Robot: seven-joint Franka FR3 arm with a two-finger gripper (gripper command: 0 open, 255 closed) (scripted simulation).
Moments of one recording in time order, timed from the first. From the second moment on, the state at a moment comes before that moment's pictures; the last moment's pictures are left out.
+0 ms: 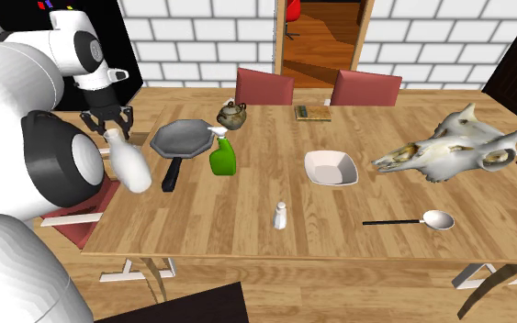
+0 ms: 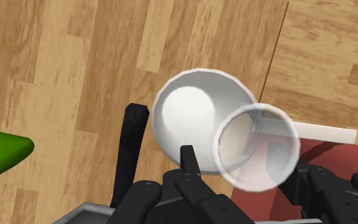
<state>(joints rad) 0.25 0.41 -0.24 -1.32 0.11 1.61 0.04</state>
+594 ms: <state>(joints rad) 0.26 0.41 -0.24 -1.44 0.11 1.72 0.03</state>
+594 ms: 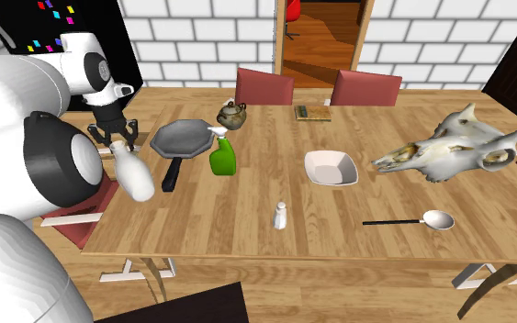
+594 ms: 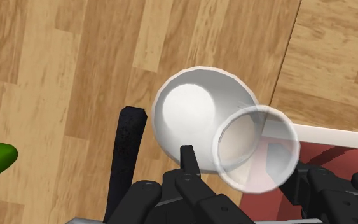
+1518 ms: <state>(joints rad) 0.26 0.42 -0.24 -1.47 0.12 1.76 0.03</state>
